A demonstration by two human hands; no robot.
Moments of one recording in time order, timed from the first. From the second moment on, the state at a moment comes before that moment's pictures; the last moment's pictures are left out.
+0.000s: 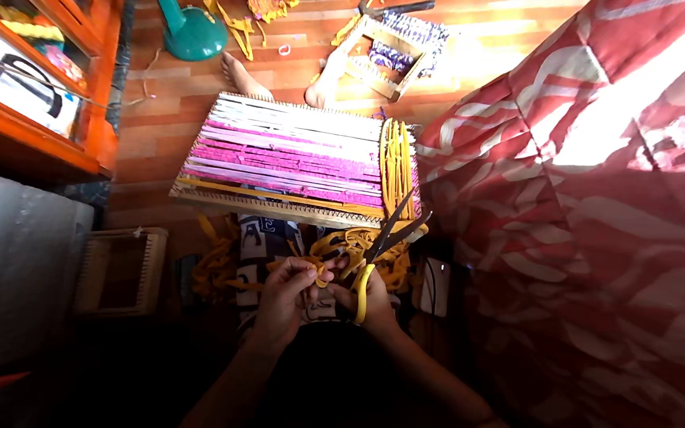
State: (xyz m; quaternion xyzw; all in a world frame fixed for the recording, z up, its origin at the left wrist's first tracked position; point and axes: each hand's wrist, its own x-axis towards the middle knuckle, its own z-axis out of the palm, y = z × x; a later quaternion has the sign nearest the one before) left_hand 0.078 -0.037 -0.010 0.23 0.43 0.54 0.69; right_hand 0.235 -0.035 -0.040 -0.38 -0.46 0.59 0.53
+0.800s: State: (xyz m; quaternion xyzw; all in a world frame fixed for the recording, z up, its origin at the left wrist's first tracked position) left_hand 0.063 -0.031 -0.023 0.69 0.52 0.29 0.40; right_hand 0.254 -0.019 -0.033 -0.43 -0.53 0.49 0.54
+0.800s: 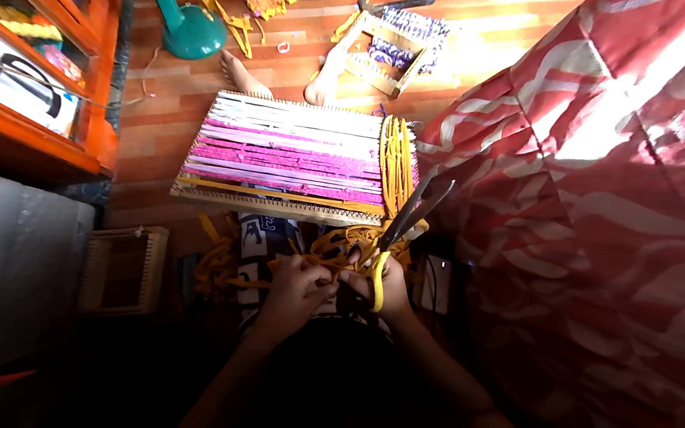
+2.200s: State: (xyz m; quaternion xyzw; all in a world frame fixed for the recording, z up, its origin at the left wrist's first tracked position) left_hand 0.064 -0.032 0.003 0.53 0.52 0.53 0.41; right_hand 0.298 -0.017 -0.040 -0.31 -0.66 0.67 0.12
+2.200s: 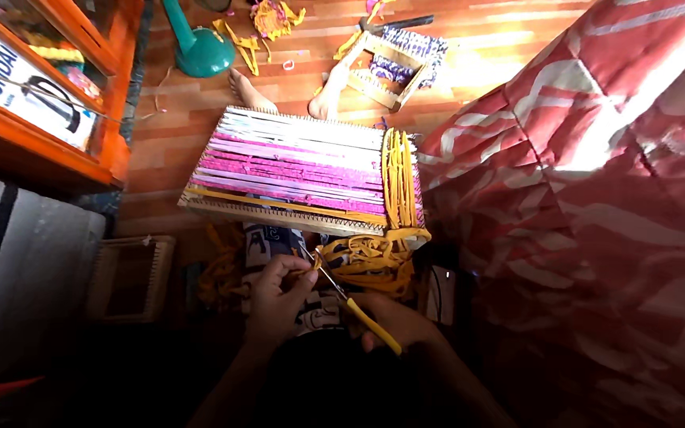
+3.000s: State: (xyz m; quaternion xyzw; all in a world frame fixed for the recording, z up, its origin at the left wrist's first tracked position) left_hand 0.072 -0.038 0.005 0.57 0.56 0.49 0.35; right_hand 0.282 -0.025 -0.040 -0.37 -0.64 0.67 0.13
